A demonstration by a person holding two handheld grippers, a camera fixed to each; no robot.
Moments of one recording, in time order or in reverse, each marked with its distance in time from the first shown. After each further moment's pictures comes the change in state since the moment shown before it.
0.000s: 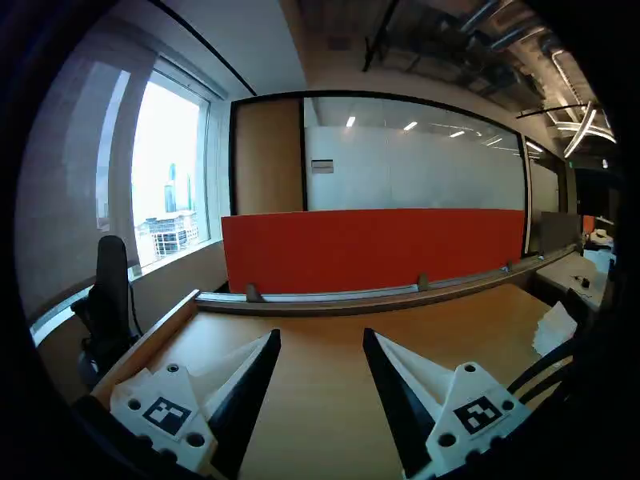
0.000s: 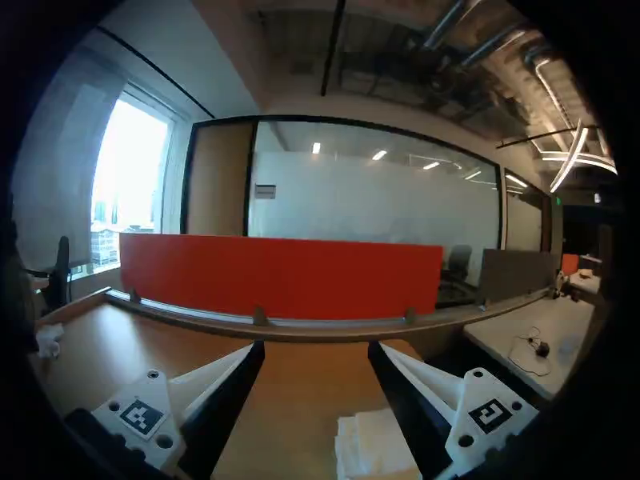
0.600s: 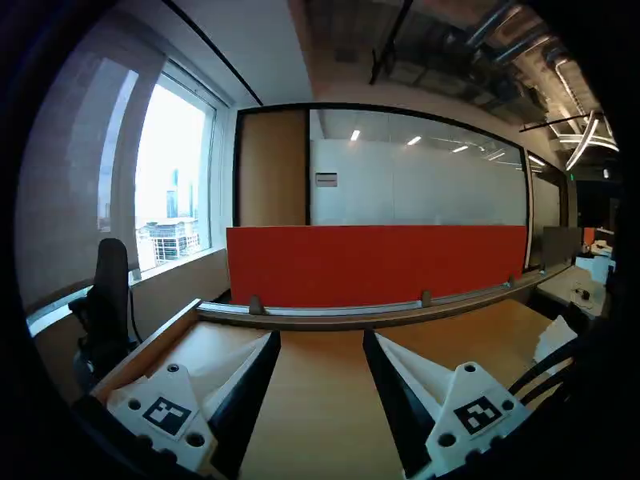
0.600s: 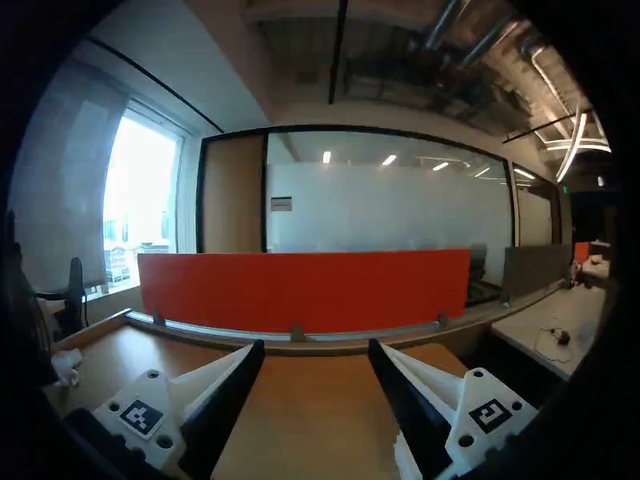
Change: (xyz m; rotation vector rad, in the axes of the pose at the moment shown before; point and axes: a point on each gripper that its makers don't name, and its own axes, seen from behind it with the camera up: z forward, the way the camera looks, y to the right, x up) left arm 0.015 -0.017 0.008 0.004 0.059 -0.036; right arm 0.024 -0.090 0.011 0.058 0.038 0.062
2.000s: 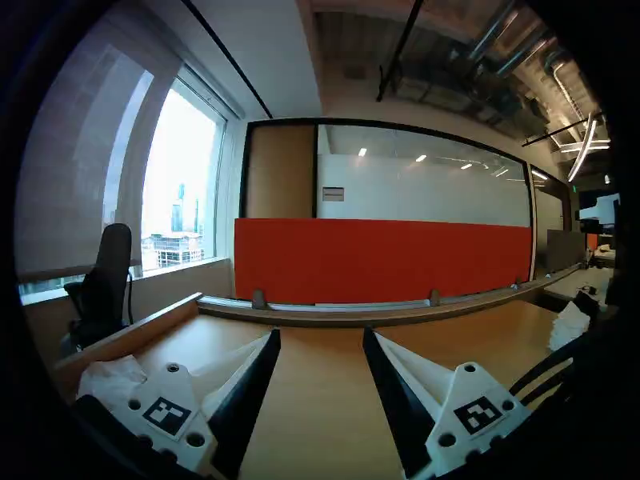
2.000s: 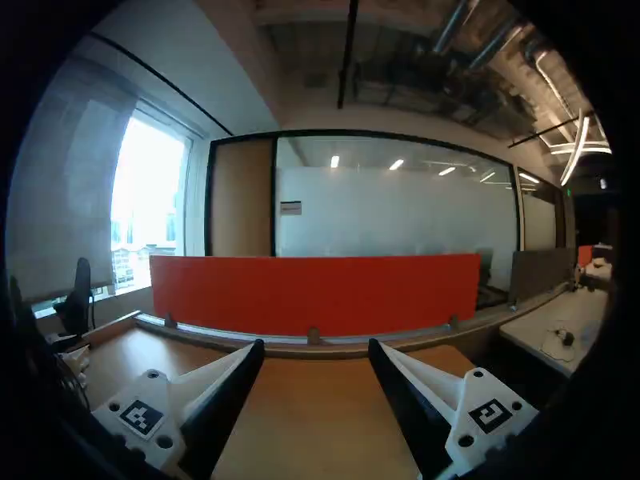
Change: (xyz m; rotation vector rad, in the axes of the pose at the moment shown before) left arm -0.093 -0.013 0.009 0.021 0.099 -0.026; right arm -0.001 -0.046 -0.010 0.022 0.020 -0.013
